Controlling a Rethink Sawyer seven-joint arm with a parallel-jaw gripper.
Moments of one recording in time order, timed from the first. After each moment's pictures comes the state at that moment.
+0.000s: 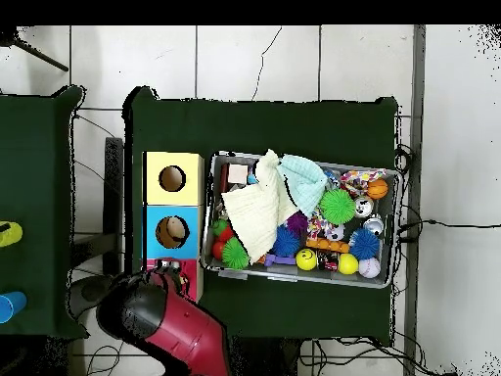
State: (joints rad) arm 0.42 -0.72 -0.37 2.08 0.80 0.40 2.78
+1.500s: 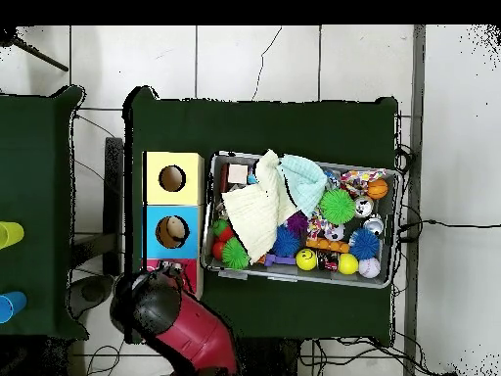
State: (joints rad) arm 0.31 -0.78 -0.21 2.19 0.80 0.36 2.78
